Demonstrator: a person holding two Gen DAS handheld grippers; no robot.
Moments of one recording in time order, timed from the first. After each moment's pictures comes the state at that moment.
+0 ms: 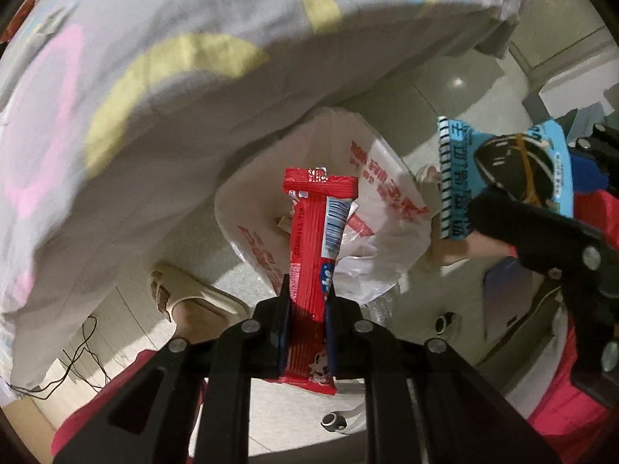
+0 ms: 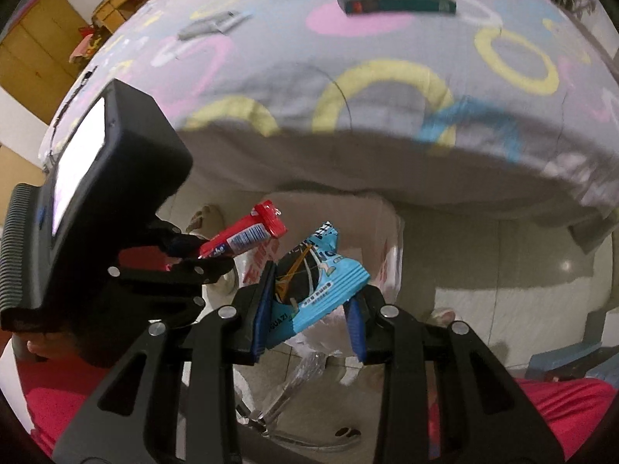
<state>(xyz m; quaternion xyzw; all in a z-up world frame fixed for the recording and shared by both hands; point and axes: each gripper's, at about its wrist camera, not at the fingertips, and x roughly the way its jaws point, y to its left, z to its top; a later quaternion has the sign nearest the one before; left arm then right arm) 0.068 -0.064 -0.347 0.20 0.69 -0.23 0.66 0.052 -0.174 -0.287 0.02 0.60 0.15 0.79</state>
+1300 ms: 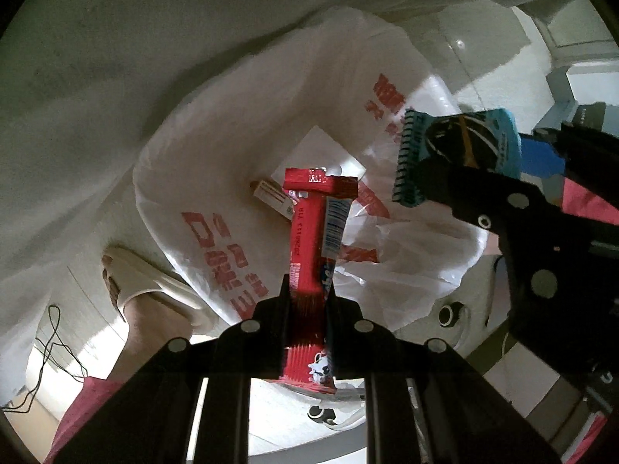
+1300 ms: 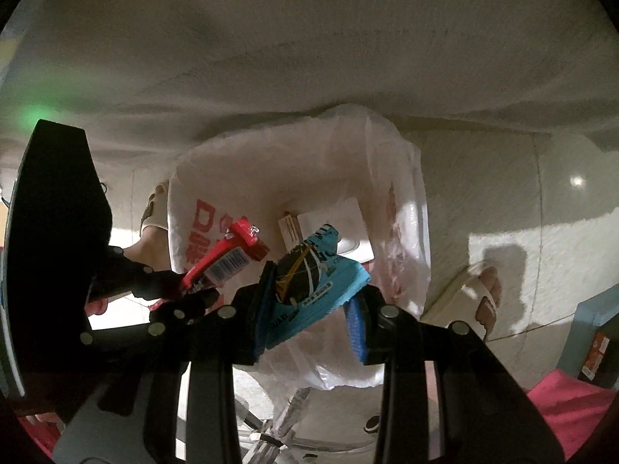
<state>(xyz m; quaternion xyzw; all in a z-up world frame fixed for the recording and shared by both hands) 0.094 -0.075 -0.483 0.18 0.77 -0.22 0.58 0.103 -0.188 -0.452 0.09 0.70 0.09 0.70</state>
